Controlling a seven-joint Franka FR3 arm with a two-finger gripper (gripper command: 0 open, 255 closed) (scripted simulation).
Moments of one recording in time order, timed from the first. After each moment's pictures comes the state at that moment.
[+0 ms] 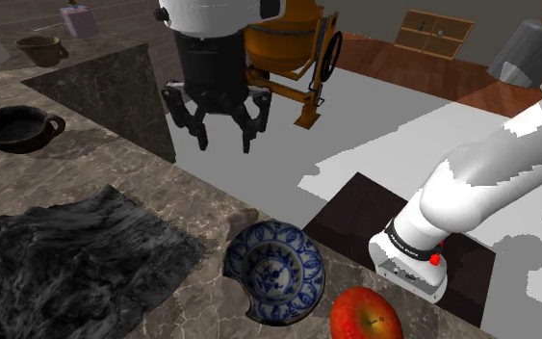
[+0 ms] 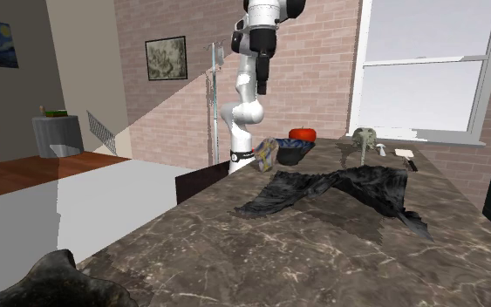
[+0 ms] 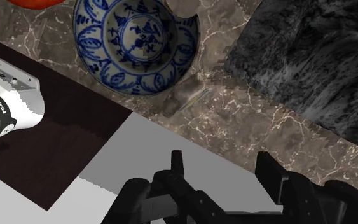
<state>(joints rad) -0.03 -0.28 0.74 -1.87 0.18 1.61 1.55</state>
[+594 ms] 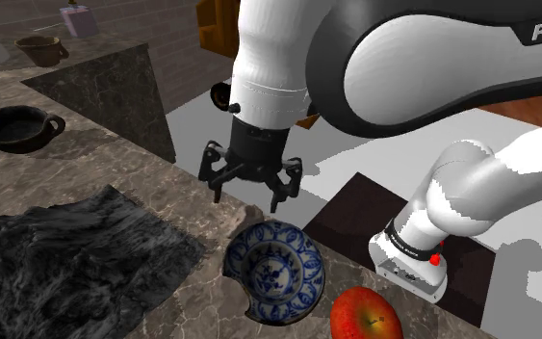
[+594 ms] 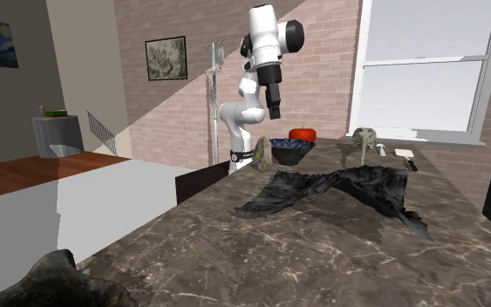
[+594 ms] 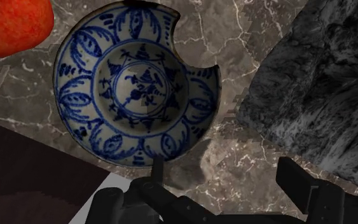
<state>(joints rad) 0.12 -0.56 0.65 -2.35 0.51 1.97 1.42</state>
